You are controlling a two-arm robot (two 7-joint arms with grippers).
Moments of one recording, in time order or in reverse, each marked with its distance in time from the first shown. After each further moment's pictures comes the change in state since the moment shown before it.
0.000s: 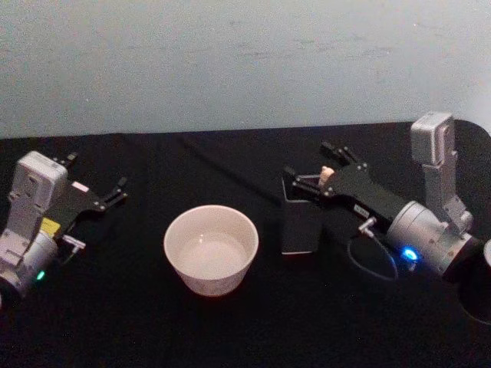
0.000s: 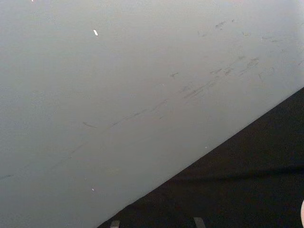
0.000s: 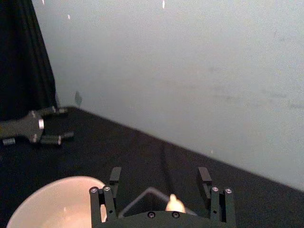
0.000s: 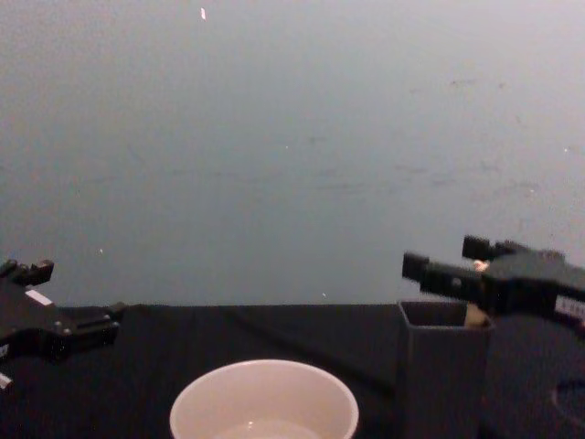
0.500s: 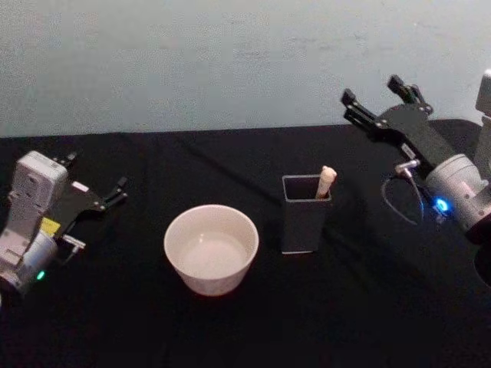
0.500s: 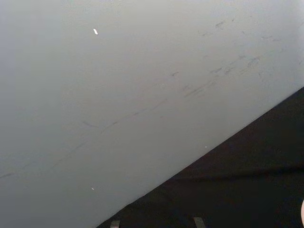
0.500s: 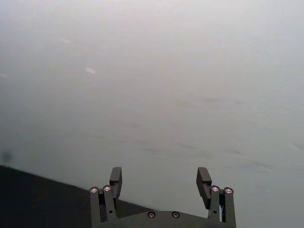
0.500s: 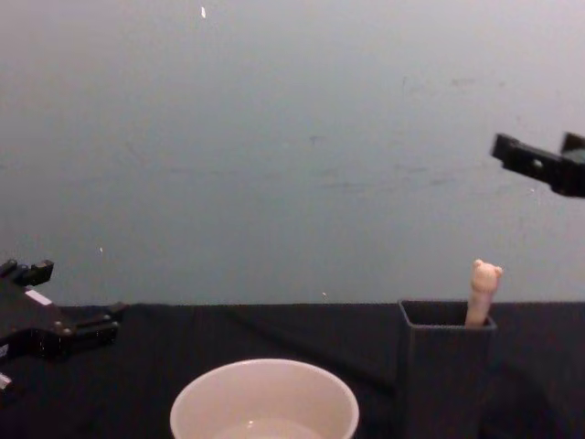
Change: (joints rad) left arm 0.000 0.000 0.000 0.000 0.000 0.000 0.000; right arm 0.031 -0.061 0.135 -0.002 -0.008 -0.090 -0.153
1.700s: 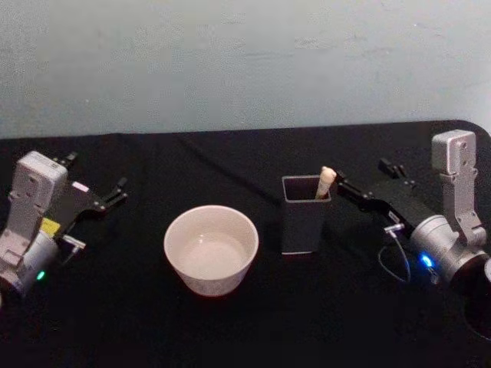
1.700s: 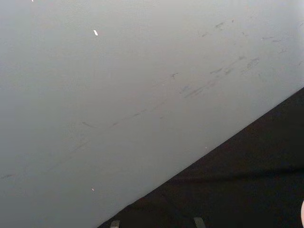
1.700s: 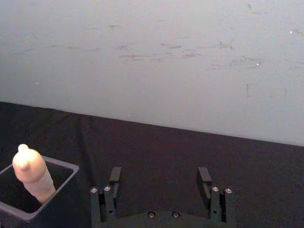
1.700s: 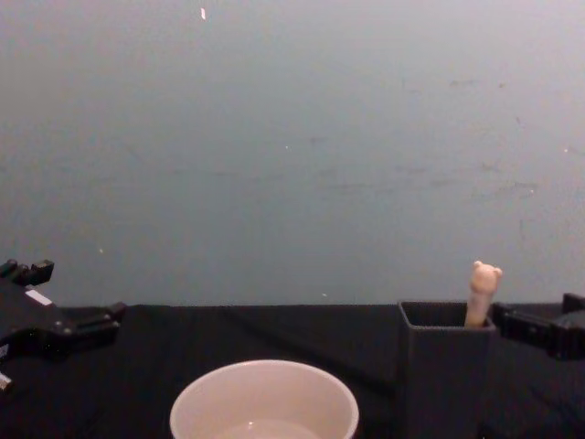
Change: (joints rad) left arm 0.000 0.000 0.000 0.000 0.000 0.000 0.000; right arm -0.067 -0.039 -0.001 0.108 -0.123 0.132 -0.064
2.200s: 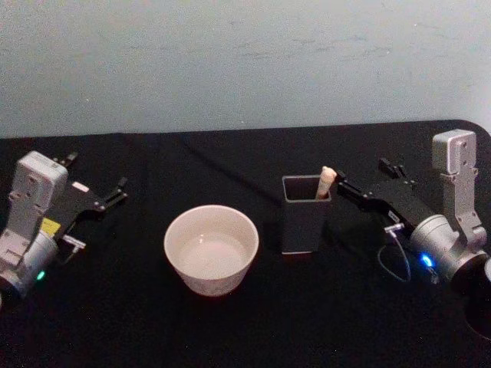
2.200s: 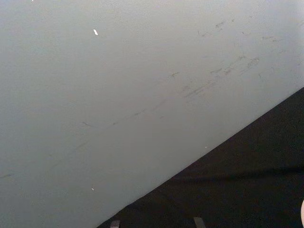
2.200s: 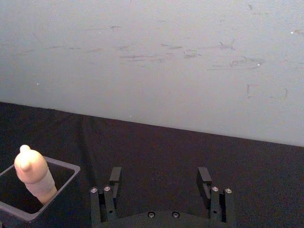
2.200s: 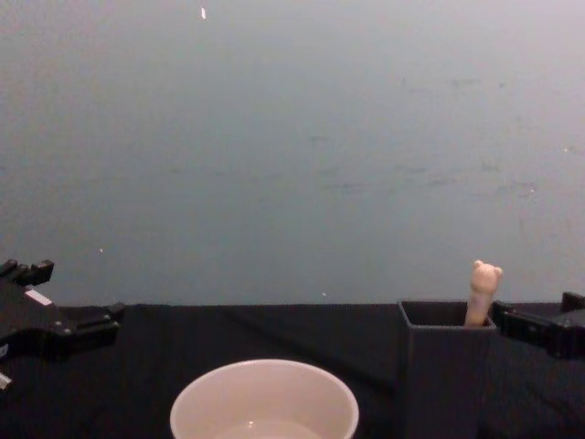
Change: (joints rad) left arm 0.000 0.000 0.000 0.000 0.000 0.000 0.000; right arm 0.000 0.001 -0.001 -0.002 0.003 -0.001 0.001
